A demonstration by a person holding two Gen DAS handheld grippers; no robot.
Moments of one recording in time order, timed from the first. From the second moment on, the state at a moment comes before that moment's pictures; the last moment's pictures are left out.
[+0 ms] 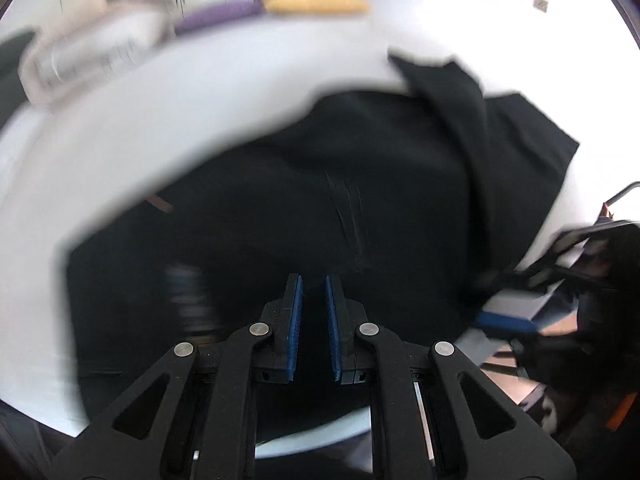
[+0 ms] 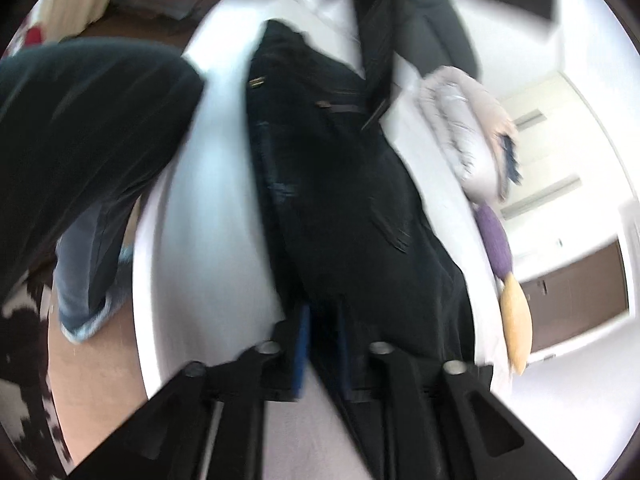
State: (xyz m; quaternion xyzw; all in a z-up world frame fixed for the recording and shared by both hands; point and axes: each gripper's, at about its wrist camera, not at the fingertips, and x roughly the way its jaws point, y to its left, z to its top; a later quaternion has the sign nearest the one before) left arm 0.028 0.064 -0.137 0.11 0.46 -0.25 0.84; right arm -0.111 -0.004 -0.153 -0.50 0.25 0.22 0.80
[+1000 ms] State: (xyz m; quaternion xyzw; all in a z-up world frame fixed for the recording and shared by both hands) left arm 0.021 0.083 -0.166 0.01 0.44 -0.22 0.87; right arm 0.278 -0.292 -0.121 0.09 0.56 -0.17 0.81
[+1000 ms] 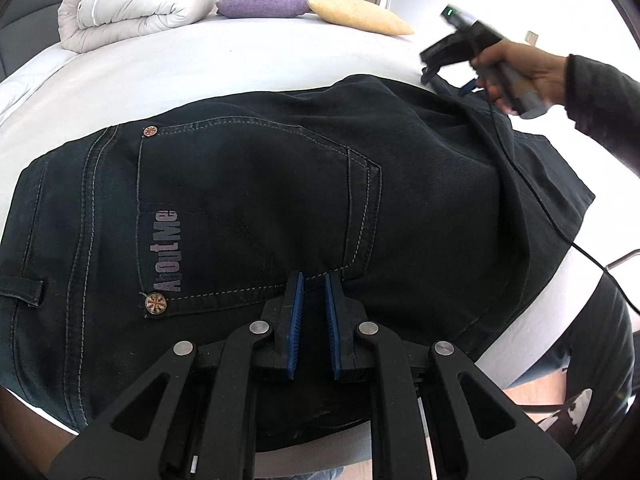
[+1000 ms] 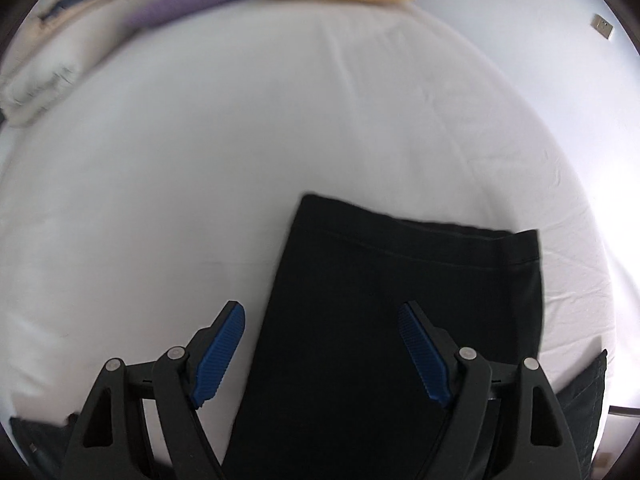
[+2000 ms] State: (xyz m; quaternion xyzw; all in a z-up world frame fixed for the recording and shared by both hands) left arm 0.027 0.077 -0.160 0.00 0.46 -0.21 0.86; right arm -0.135 -0.480 -0.116 0.53 0.24 -0.21 0.79
